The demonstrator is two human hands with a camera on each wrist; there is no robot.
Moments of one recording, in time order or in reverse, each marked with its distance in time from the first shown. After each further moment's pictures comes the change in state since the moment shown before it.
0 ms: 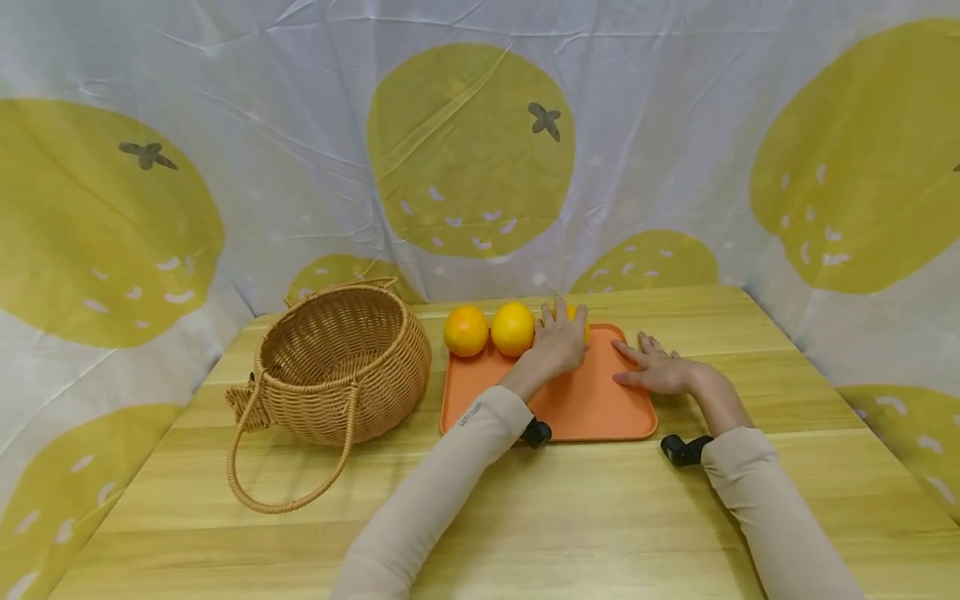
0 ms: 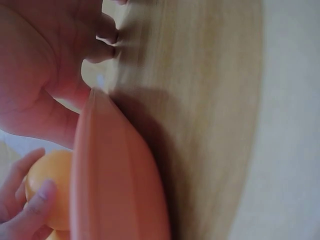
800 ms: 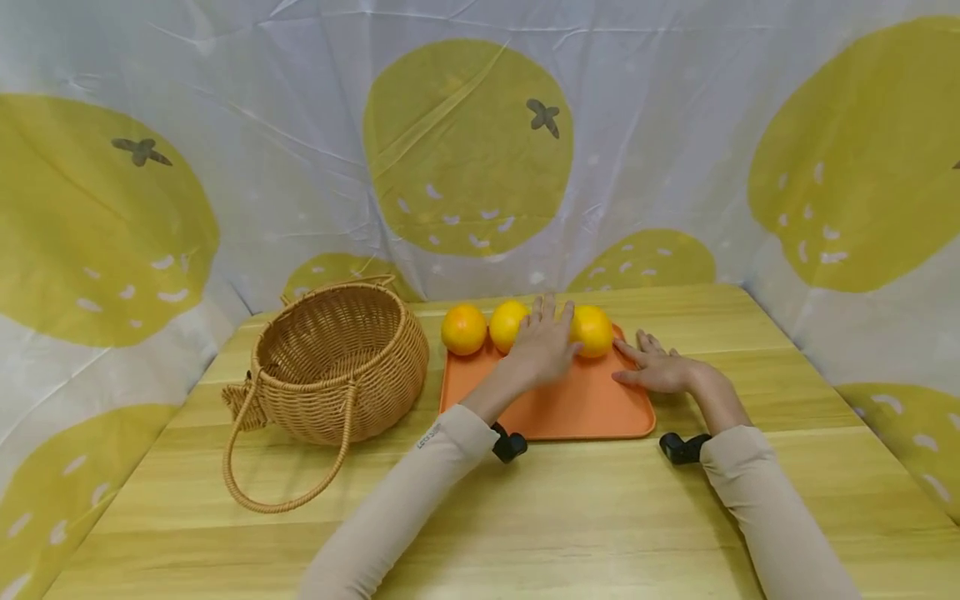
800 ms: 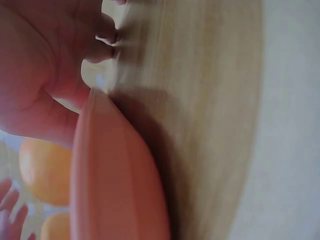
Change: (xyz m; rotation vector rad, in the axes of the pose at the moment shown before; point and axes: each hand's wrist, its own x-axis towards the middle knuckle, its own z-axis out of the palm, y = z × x) left_hand -0.038 -0.022 -0.019 -0.042 0.038 0.093; right_hand 0.000 0.000 0.001 0.023 -0.001 0.005
